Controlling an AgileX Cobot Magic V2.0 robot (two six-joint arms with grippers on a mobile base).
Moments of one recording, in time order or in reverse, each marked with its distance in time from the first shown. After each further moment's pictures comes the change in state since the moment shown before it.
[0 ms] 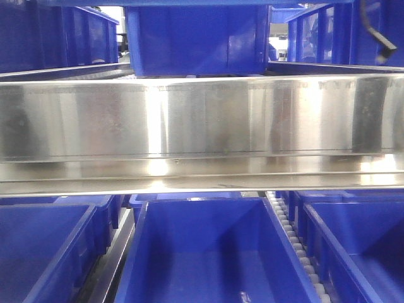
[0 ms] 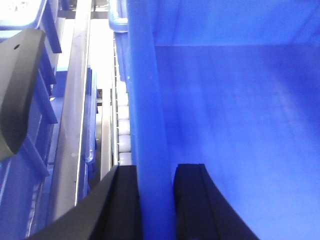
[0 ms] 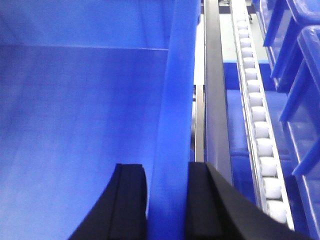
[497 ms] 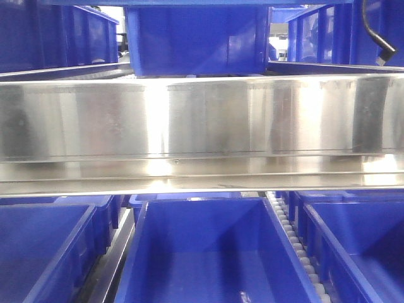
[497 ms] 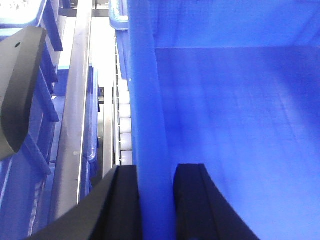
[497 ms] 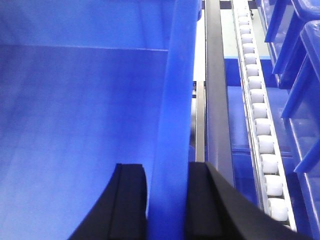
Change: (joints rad) left arm 0.000 0.000 0.000 0.012 0.001 0.000; right arm 0.000 0.000 0.000 0.000 0.005 0.002
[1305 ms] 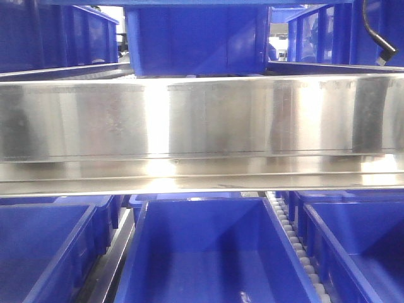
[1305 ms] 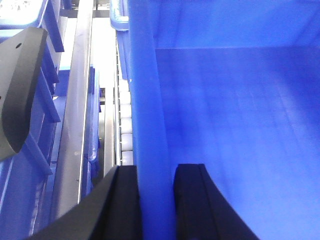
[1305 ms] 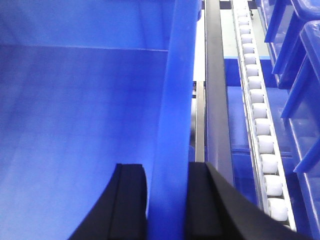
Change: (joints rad) left arm -0.003 0.000 0.000 0.004 0.002 -0.001; right arm 0.000 0.000 0.000 0.000 0.000 0.000
